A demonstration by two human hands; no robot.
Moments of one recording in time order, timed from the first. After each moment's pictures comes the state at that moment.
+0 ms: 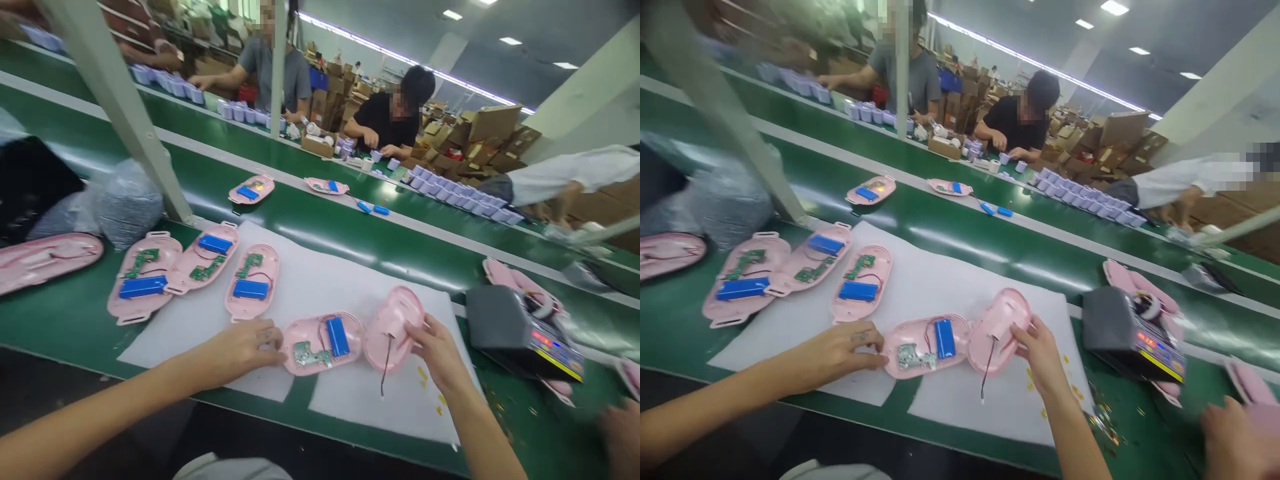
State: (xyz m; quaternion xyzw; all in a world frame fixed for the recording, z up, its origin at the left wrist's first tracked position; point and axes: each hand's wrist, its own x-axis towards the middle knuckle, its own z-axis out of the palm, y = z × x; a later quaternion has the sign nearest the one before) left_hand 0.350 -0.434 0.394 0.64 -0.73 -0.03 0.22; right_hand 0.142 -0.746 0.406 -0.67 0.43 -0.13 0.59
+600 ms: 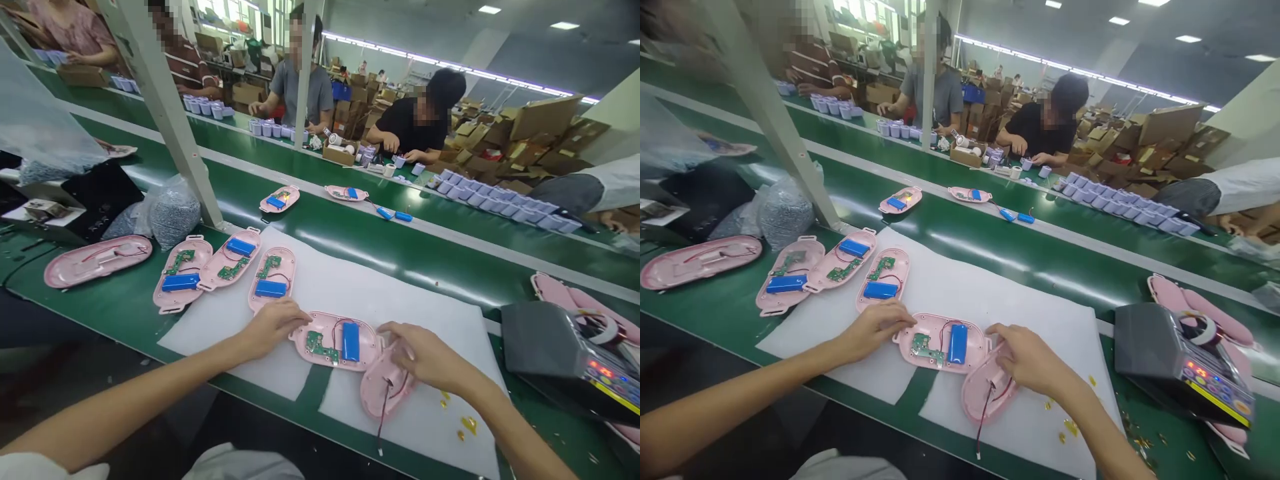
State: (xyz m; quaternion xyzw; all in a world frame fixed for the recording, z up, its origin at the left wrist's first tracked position) left_hand 0.350 -0.464 0.378 0.75 -0.49 -0.12 0.43; right_hand 0.173 -0.754 0.422 -0.94 0.09 0.17 0.26
